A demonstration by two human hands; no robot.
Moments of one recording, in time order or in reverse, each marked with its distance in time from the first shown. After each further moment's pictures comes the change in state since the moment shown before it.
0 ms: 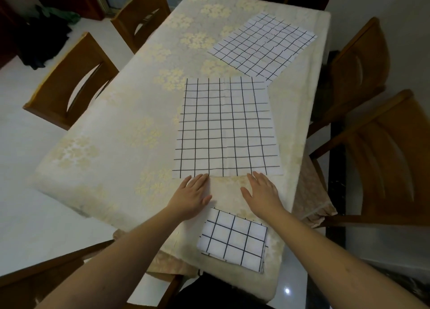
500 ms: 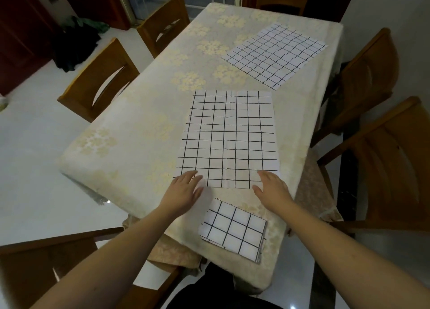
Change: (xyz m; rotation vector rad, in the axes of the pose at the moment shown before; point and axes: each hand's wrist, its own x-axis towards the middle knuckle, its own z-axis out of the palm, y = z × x) left_hand -0.052 0.004 -0.019 -0.141 0.289 -0.153; right_hand -0.007 0.026 -0.013 0.005 0.009 -0.067
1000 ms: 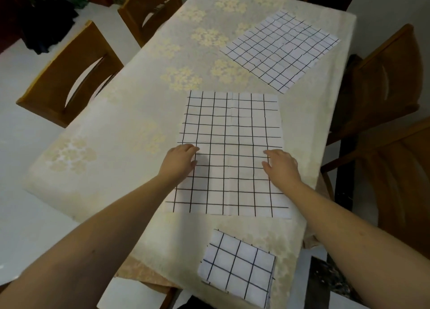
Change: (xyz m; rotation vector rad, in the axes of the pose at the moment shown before) left_hand 0.164 -0.063 -0.018 0.007 -0.034 -0.057; right_hand 0.134 -0.003 -0.052 -0.011 0.179 0.061
